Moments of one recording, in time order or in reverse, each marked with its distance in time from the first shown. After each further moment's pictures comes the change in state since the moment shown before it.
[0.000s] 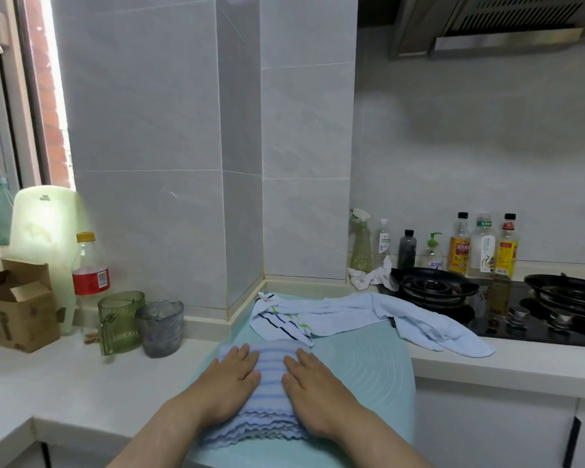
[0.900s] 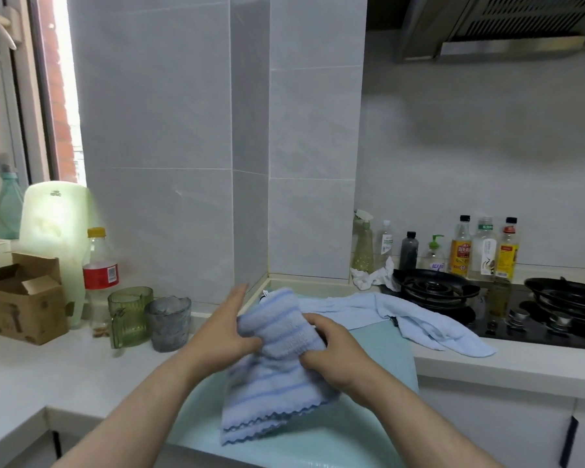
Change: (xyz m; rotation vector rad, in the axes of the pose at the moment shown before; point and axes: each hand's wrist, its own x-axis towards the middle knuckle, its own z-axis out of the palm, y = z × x) left_hand -0.020 0.010 -0.062 -0.460 0.401 0.153; right_hand -0.018 -0.024 -0.052 0.667 0.209 -0.086
